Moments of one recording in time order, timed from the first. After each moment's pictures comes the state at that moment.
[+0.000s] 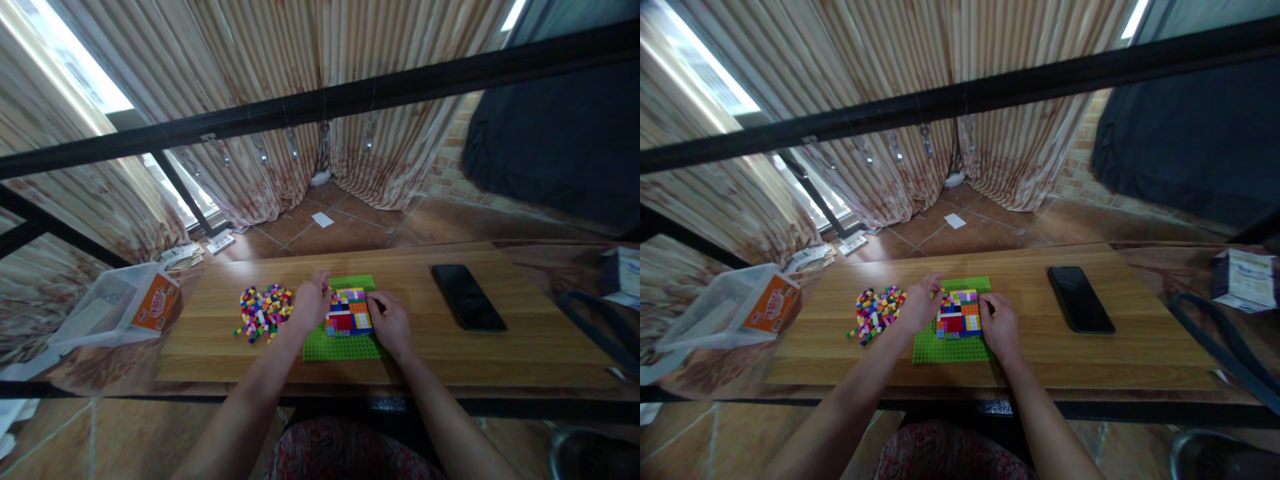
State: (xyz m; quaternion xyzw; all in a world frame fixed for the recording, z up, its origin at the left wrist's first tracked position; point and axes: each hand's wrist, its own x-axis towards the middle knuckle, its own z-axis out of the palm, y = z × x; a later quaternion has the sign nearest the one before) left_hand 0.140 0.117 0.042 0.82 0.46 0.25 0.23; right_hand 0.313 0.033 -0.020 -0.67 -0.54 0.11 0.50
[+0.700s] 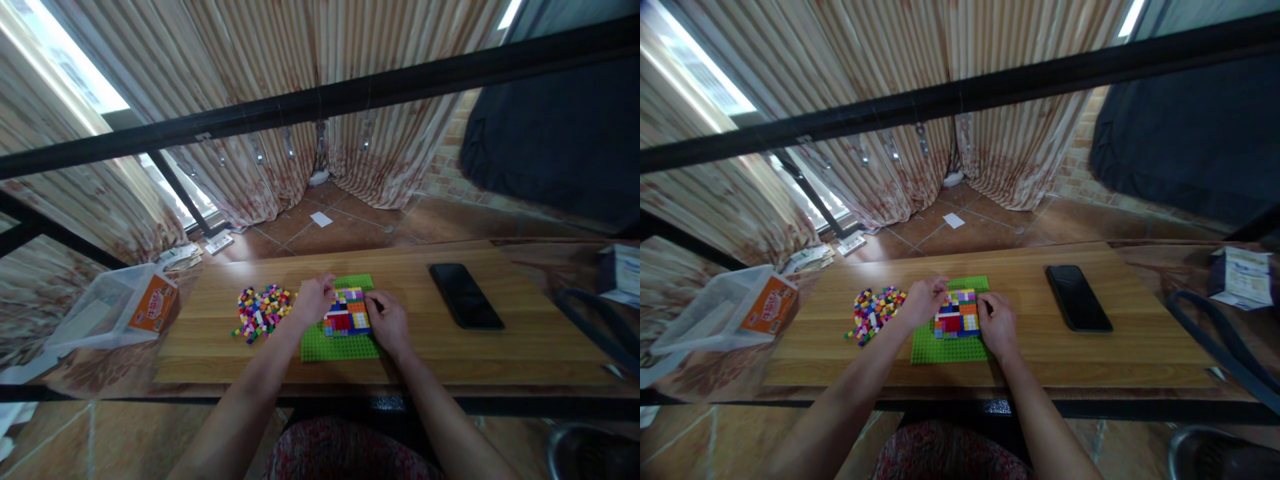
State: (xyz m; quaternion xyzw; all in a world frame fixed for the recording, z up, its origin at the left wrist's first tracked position) left_hand 0.146 0.121 0.049 0.83 0.44 0.21 0.28; right_hand 0.312 0.033 -0.021 -0.67 -0.54 0.11 0.50
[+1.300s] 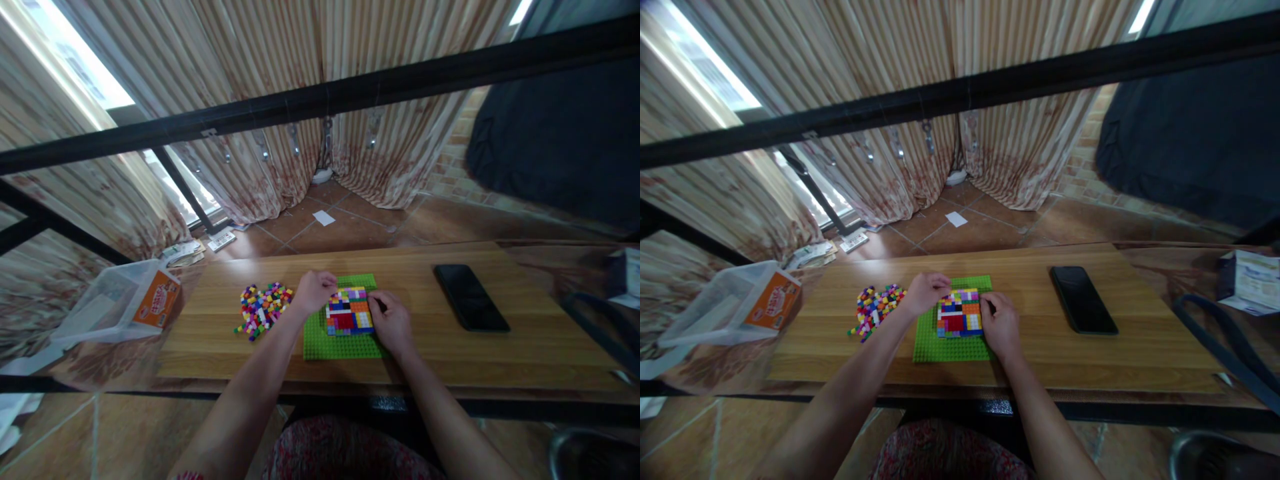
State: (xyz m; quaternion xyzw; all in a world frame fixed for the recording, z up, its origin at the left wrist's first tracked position) left_hand 0.146 0.142 0.035 0.74 0.47 0.23 0.43; right_hand 0.313 0.033 -0.022 -0.68 -0.54 0.11 0.49
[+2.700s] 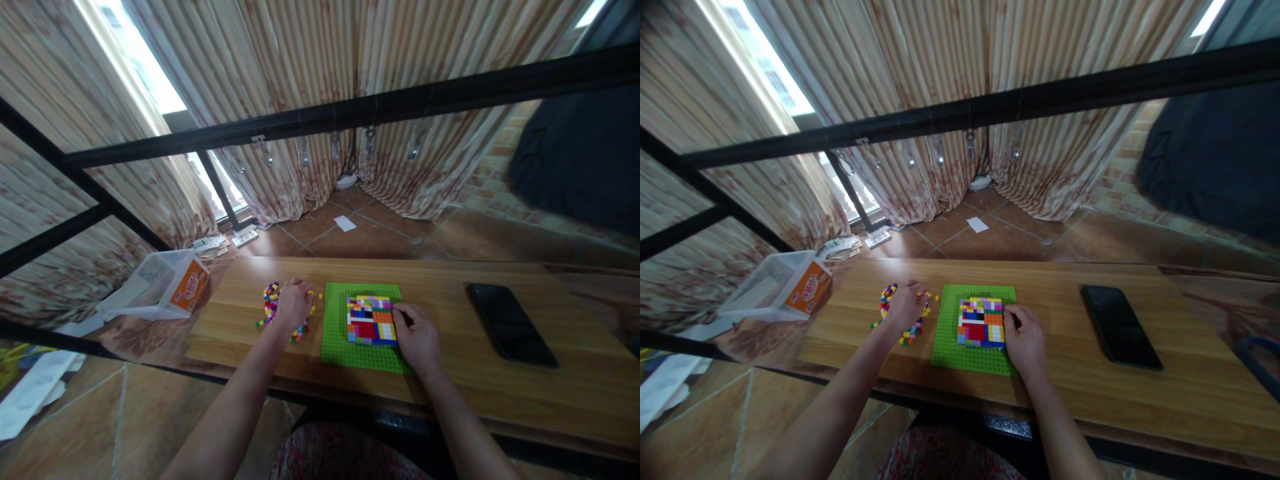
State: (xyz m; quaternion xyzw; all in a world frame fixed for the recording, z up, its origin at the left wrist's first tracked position) left_hand 0.060 0.130 0.040 0.81 0.56 0.16 0.07; right_hand 0.314 0.031 -0.024 -0.68 -0.54 0.10 0.49
